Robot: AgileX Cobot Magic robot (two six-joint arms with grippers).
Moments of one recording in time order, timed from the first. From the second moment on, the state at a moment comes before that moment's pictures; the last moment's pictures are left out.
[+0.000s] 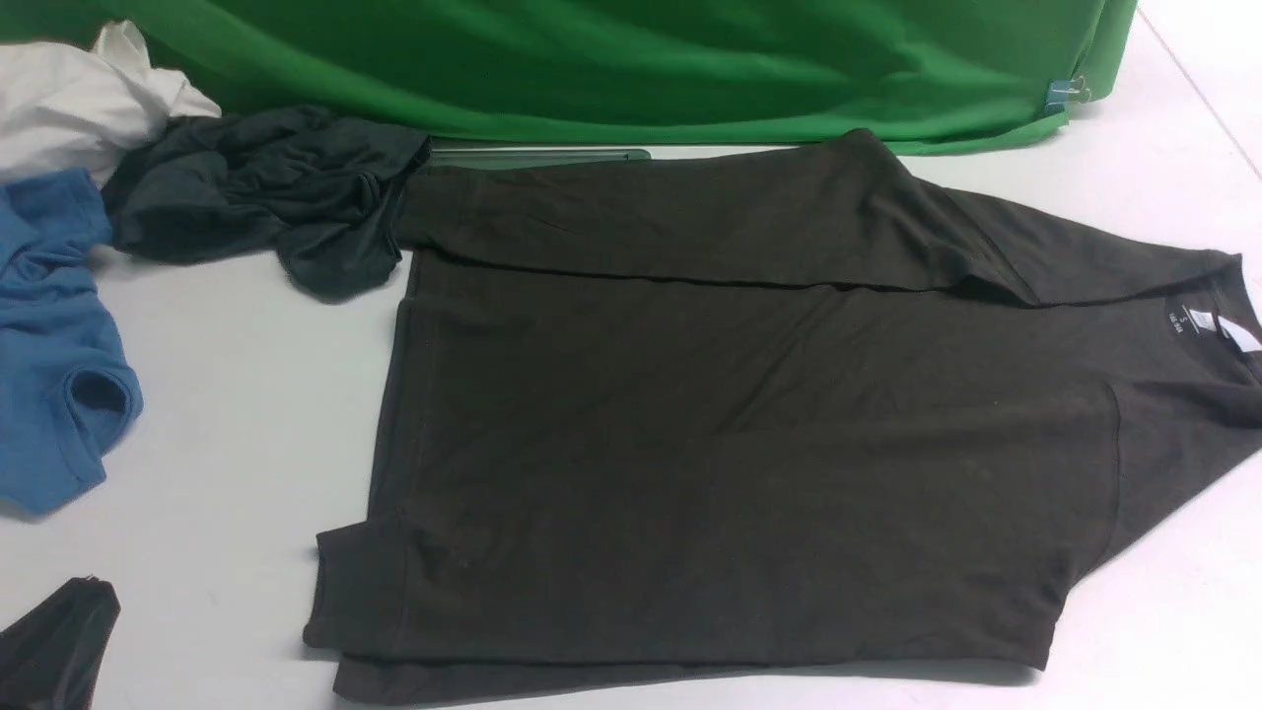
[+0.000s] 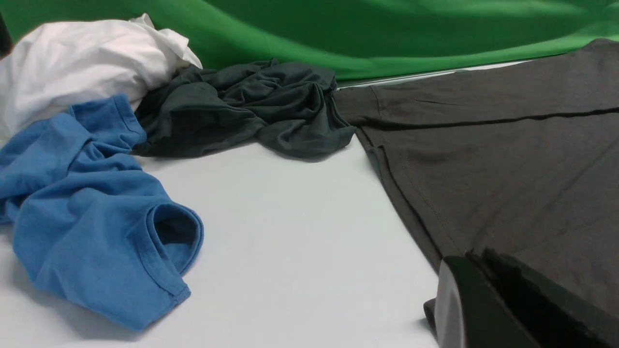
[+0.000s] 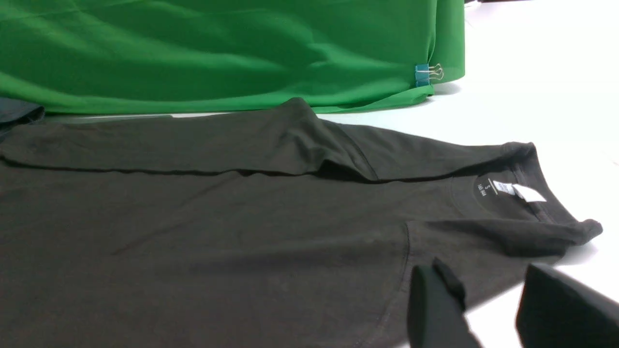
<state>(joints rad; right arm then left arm) 0.05 0.00 0.01 0.03 0.25 0.05 -0.01 0.00 0.01 -0.16 0.25 0.28</state>
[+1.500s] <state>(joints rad) 0.05 0.00 0.01 0.03 0.25 0.05 -0.01 0.00 0.00 -0.54 -0.14 -0.02</state>
